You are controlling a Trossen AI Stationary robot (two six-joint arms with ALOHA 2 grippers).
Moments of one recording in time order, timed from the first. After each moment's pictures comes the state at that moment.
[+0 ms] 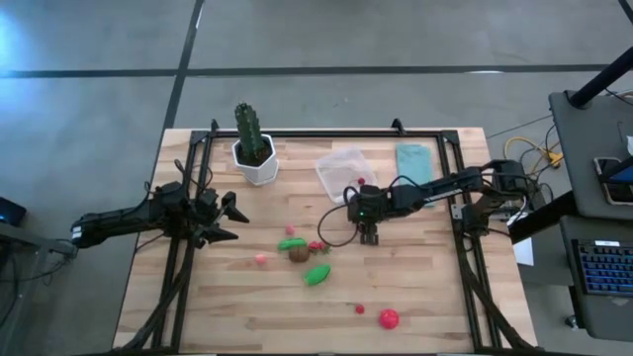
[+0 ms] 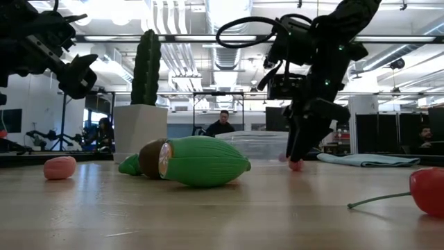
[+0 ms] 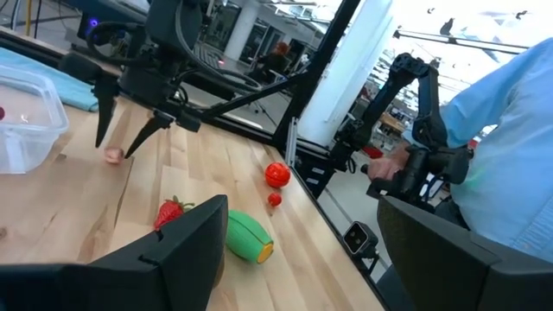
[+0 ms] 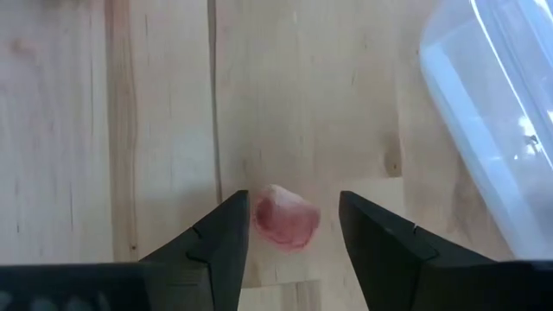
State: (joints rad) left arm 0.18 0.06 0.04 -0.01 0.53 -0.46; right arm -0.02 1.67 0.88 -0.36 0.11 -0.02
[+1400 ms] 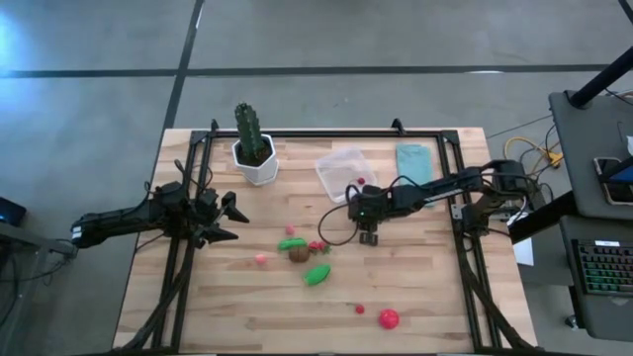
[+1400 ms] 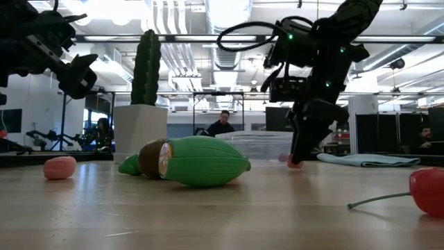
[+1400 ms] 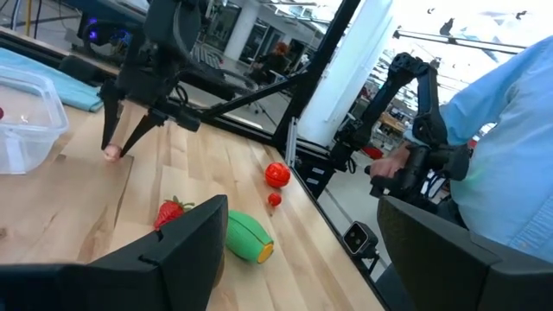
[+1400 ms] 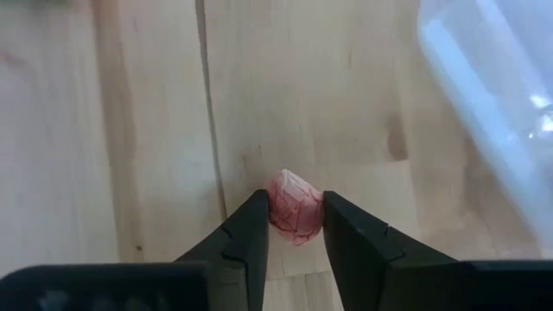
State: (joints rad) left arm 0.18 0.06 0.04 -0.01 0.53 -0.46; right arm -0.02 1.66 0.87 -0.37 0.10 0.06
